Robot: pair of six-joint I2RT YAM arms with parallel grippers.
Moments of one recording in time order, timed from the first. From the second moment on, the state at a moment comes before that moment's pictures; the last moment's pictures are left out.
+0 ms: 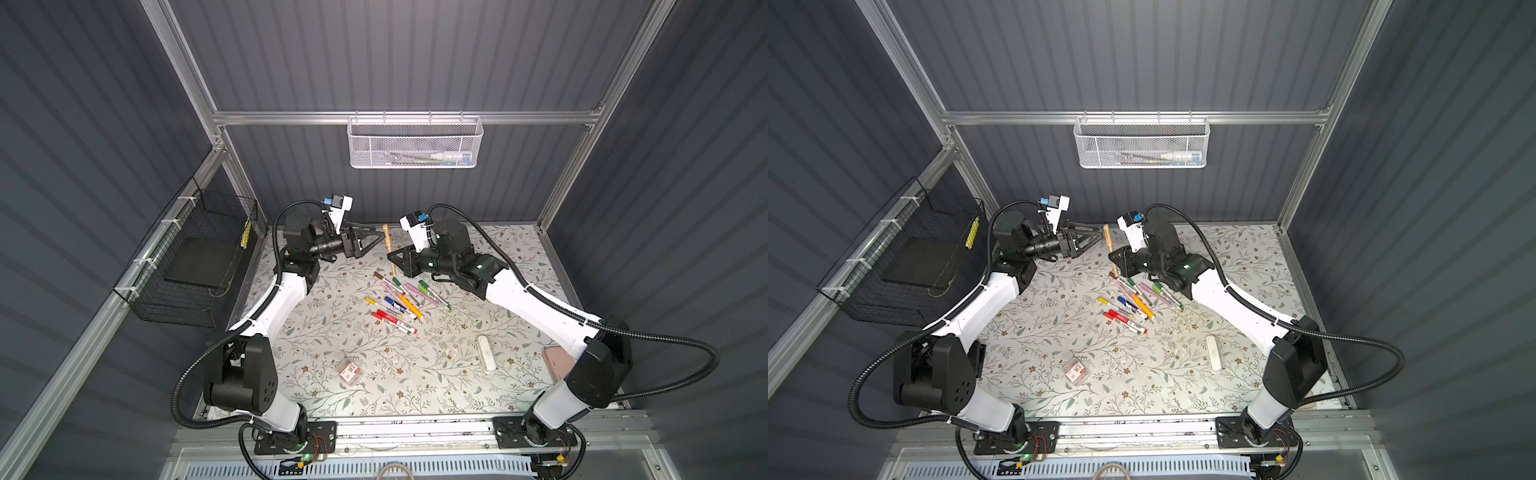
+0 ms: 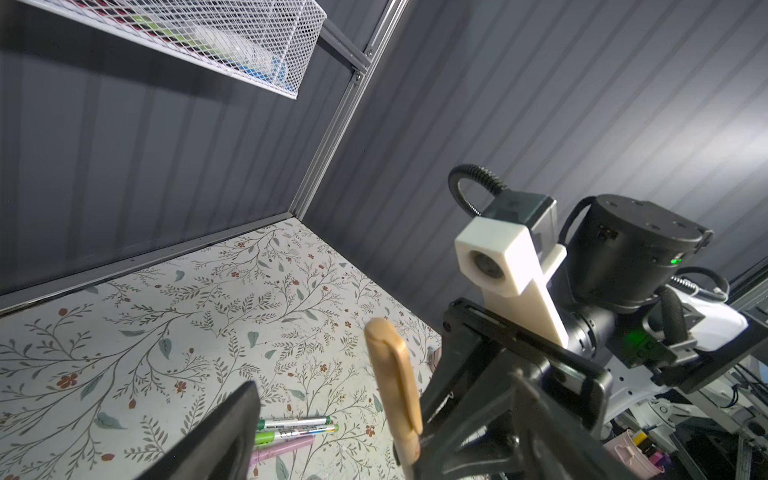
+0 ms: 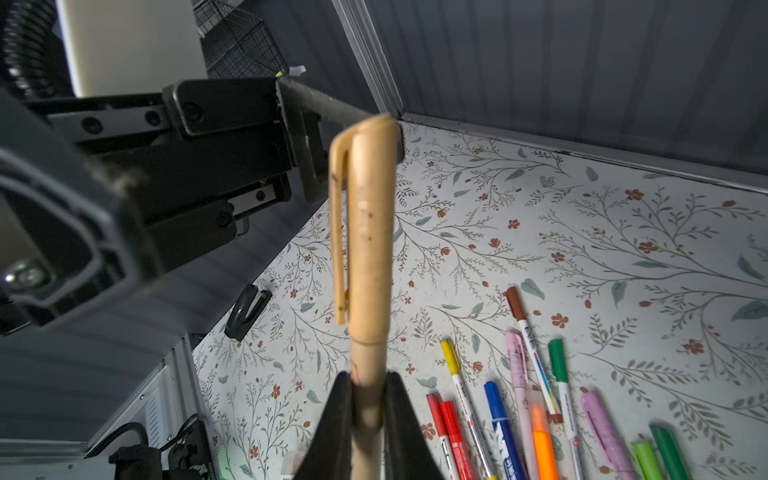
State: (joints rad) left arm -0.20 1.55 1.22 0.34 1.09 -0.52; right arm 0.70 1.63 1.47 -0.24 -0.30 0.33
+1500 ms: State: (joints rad) left arm -0.22 1.57 1.26 0.22 0.95 -0.50; right arm 0.85 1.81 1.74 -0.41 0.13 0.20
